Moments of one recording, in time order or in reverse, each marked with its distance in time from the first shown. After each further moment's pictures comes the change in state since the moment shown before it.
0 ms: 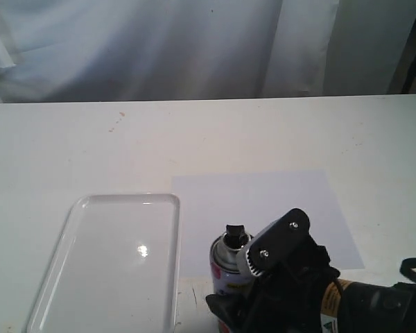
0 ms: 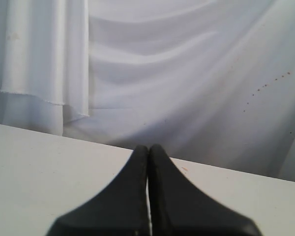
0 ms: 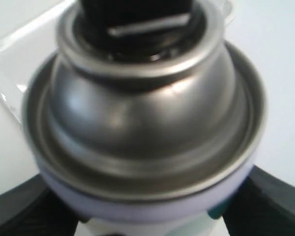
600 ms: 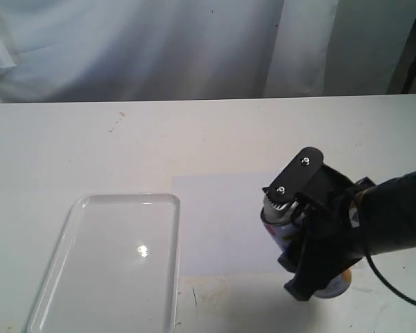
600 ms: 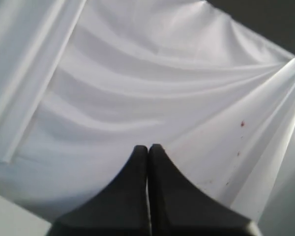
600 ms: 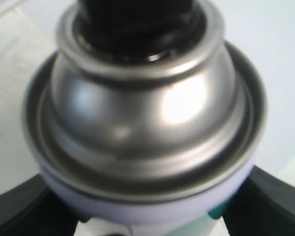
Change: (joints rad) left arm 0.000 0.000 0.000 -0.060 -0.292 -0.335; right arm -0.299 -0.077 -0.315 -0.047 0.795 -0.388
